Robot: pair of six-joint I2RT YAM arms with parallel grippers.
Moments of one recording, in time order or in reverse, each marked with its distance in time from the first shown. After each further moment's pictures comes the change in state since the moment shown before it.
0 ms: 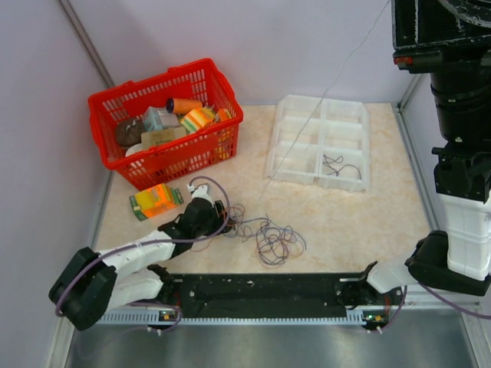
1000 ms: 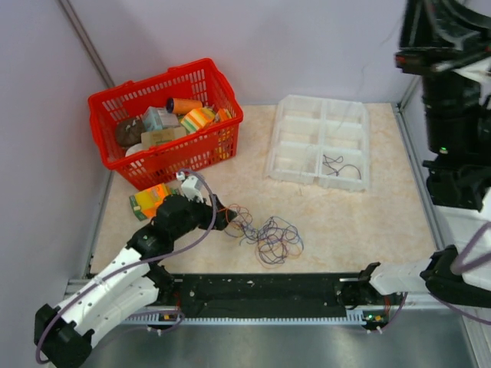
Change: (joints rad) left arm 0.041 -0.394 0.088 -0.263 0.136 0.169; right arm 0.000 -0.169 -0.310 0.143 0.325 -0.602
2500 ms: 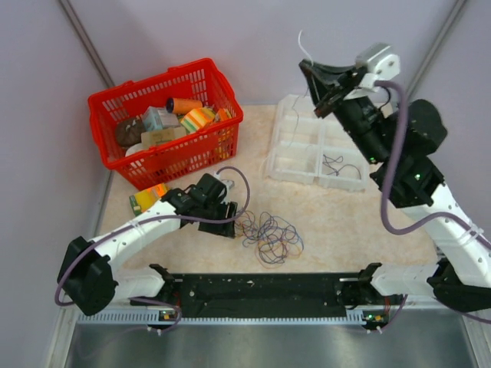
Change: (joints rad) left arm -0.070 0.483 0.414 -0.573 0.076 0.179; right arm 0.000 -0.028 -0.333 -0.179 -0.071 0.274
